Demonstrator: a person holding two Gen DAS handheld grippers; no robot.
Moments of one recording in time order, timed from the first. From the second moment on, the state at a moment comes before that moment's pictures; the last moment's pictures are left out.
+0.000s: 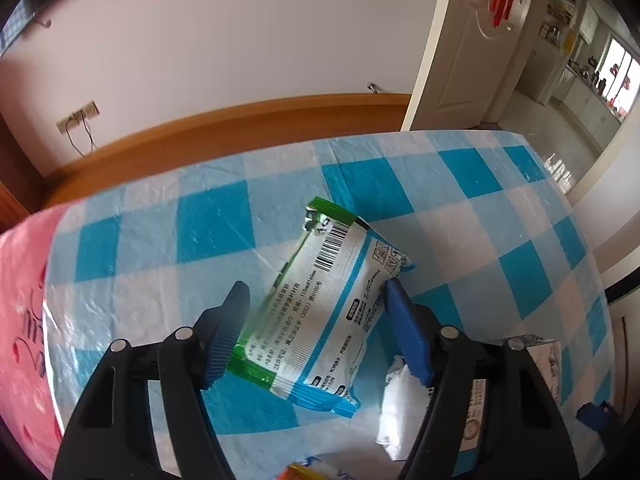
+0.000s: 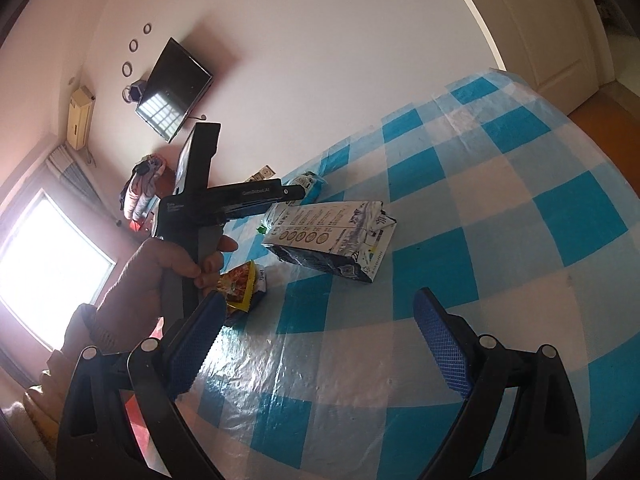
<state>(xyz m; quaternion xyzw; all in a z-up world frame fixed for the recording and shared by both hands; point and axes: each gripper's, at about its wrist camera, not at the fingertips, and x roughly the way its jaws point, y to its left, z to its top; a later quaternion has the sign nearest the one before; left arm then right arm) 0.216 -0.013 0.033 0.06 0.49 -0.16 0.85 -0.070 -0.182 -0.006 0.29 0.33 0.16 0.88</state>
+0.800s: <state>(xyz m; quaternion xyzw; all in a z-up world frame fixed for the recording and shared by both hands) 0.065 -0.066 0.029 0.07 0.49 -0.25 0.83 -0.082 -0.238 0.001 0.30 0.31 0.09 0.90</state>
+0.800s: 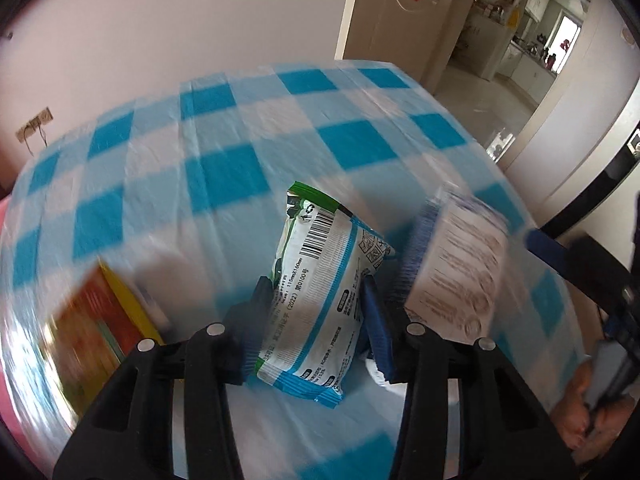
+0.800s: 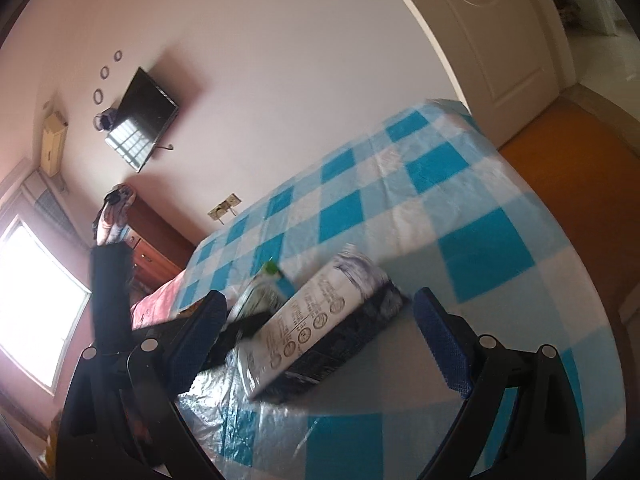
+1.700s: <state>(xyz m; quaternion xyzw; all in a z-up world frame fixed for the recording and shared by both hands) -0.045 -0.015 0.019 -0.09 0.49 -0.23 0.84 -0.081 -0.192 -0.021 0.15 0.40 0.04 0.90</state>
